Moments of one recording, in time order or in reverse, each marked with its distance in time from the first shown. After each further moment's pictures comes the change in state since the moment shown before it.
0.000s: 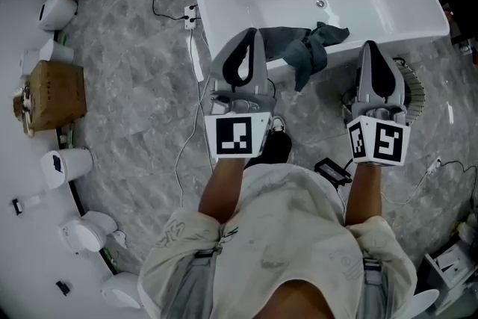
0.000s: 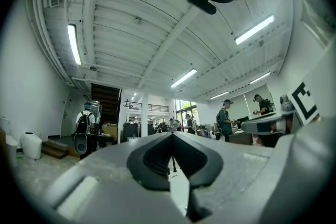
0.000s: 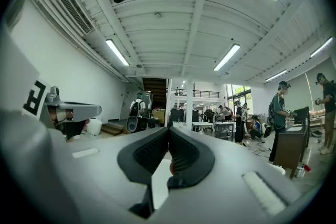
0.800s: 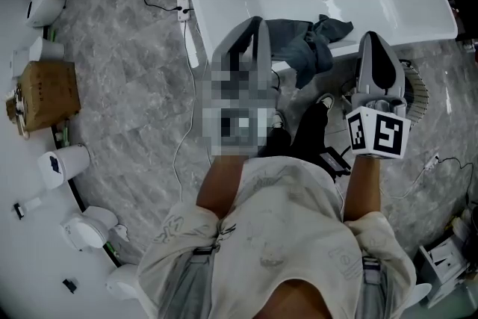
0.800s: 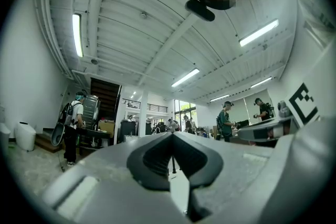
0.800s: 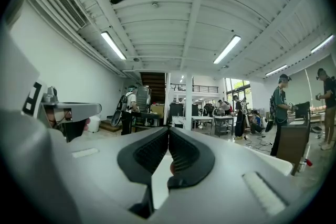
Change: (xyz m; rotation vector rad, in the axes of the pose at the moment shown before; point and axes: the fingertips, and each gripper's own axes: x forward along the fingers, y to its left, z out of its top) left arm 0.076 0.039 -0.047 -0.044 -0.027 -0.030; right arm 0.093 -0.002 -0.046 0.017 0.054 -0.016
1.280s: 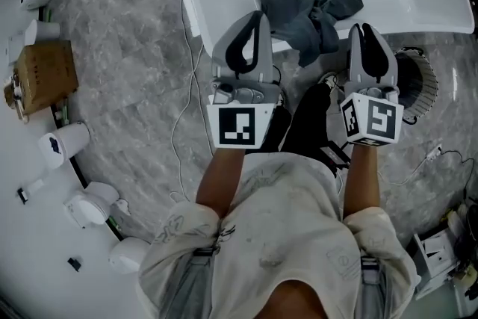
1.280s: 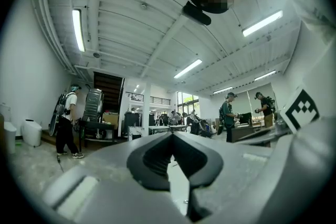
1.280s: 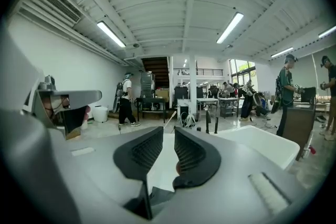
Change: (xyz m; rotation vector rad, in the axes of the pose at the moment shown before) left arm 0.007 -0.009 -0.074 -0.007 0.094 0.043; right arm 0.027 -0.003 -0.108 0.055 0.183 0.067
